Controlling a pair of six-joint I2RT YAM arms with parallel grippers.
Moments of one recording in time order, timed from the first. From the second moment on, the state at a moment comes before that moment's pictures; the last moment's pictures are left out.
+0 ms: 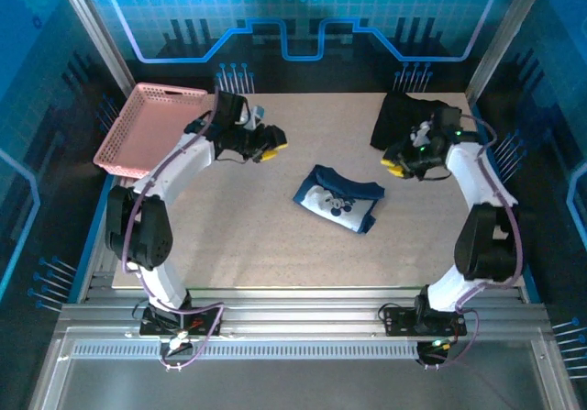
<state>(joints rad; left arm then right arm) -0.30 1.74 1.45 -0.57 0.61 -0.74 -0.04 1.57 1.26 -0.85 -0.63 0.55</state>
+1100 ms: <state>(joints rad) -0.53 2.12 1.47 -0.48 0.47 -0.72 0.14 2.10 1.49 -0.65 -0.53 0.73</state>
